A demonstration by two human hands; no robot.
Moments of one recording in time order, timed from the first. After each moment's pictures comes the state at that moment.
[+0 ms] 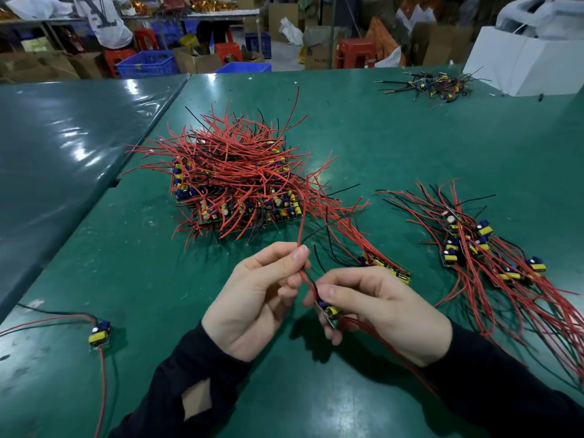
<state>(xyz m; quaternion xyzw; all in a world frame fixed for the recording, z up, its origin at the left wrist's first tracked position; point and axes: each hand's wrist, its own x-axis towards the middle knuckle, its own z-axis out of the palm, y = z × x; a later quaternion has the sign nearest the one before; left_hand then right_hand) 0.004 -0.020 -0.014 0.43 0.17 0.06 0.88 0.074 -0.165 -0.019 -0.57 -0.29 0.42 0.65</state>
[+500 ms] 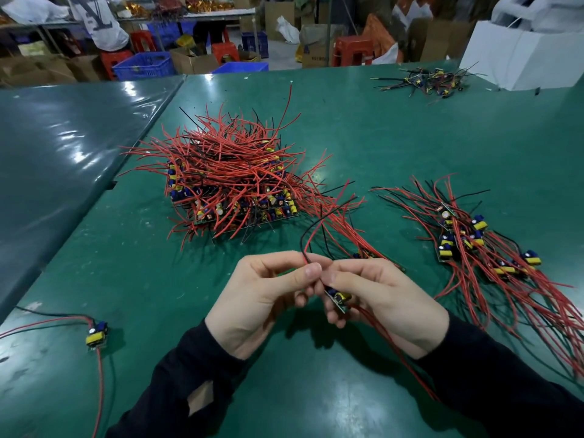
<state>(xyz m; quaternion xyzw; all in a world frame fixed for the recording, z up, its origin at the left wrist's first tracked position) 0.005 -0.025 -0.020 0.58 0.08 0.06 0.81 0.079 -0.167 -0.017 -0.58 -0.24 0.40 0.66</state>
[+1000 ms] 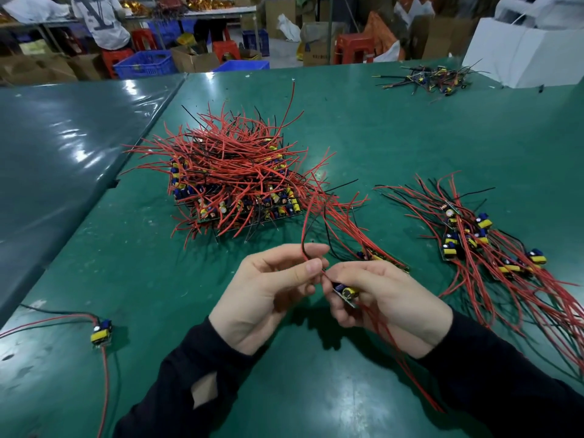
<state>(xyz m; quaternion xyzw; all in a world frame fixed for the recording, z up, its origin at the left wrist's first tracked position) 0.008 -0.026 -0.020 0.52 0.13 0.07 0.84 0.079 -0.165 -0.015 -0.58 -0.17 0.44 0.67</state>
